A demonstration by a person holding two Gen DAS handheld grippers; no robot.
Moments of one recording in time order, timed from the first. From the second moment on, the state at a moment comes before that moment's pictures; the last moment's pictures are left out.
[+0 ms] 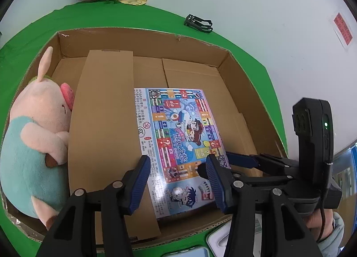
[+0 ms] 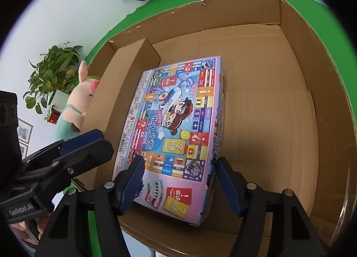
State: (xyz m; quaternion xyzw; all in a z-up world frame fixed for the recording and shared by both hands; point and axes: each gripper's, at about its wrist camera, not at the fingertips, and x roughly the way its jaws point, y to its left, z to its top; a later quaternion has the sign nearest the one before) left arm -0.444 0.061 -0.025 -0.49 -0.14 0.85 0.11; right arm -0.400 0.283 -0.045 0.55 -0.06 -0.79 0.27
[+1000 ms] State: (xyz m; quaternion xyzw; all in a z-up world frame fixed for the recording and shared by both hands) left arm -0.289 0.042 0.060 -0.21 -0.05 0.98 0.03; right arm -0.293 0.320 0.044 0.37 0.06 -0.92 0.14
